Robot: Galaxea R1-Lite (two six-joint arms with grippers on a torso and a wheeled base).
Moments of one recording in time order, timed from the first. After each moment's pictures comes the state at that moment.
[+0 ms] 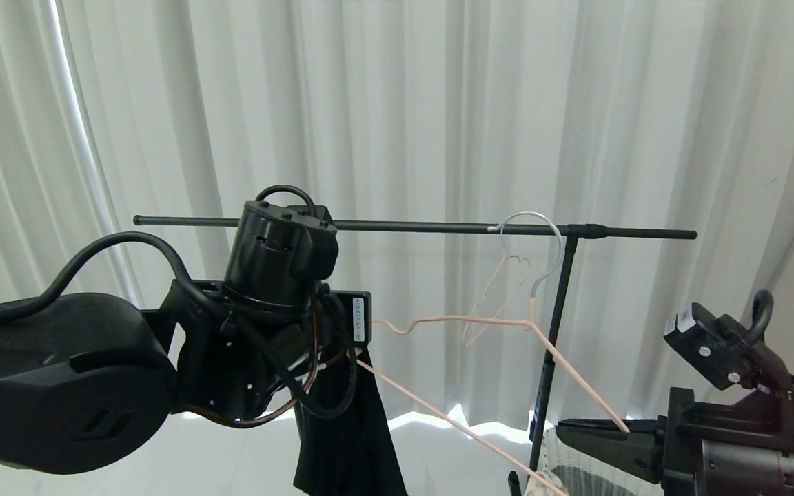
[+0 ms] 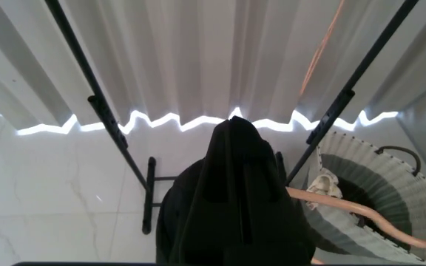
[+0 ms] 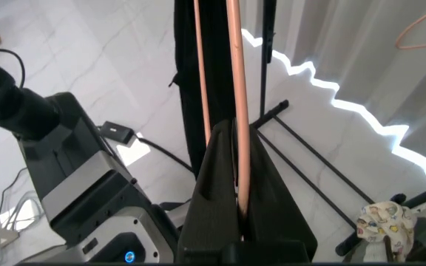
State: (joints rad) left arm -0.70 1.67 -0.97 -0.17 0.46 -0.29; right arm 0.85 1.30 -0.49 -0.41 0.21 0.25
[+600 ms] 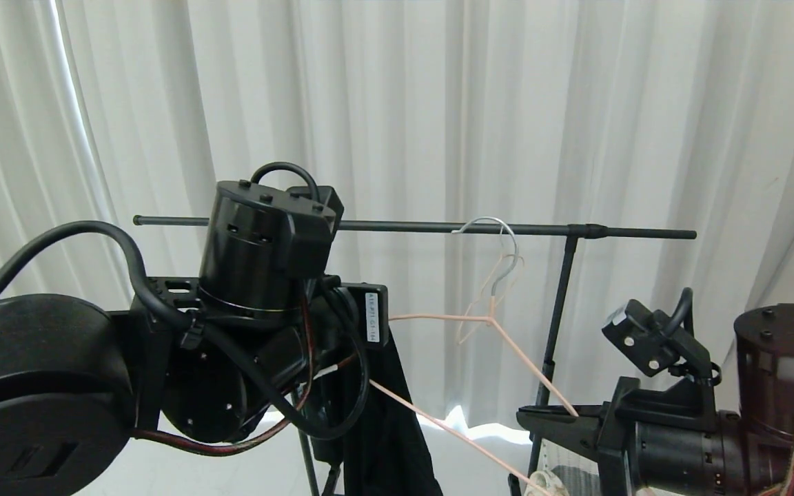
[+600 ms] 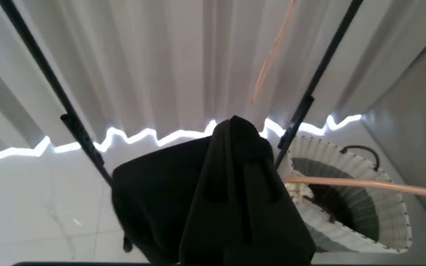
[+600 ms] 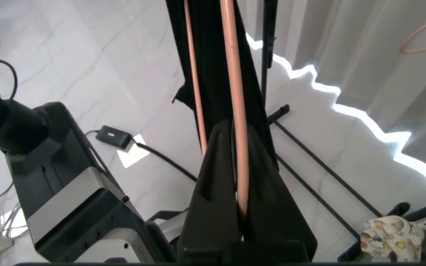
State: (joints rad) left arm -0.79 1.61 -0.99 -0.16 0.46 -0.29; right arm 0.86 1.46 -0.51 -0.55 0.21 0.25
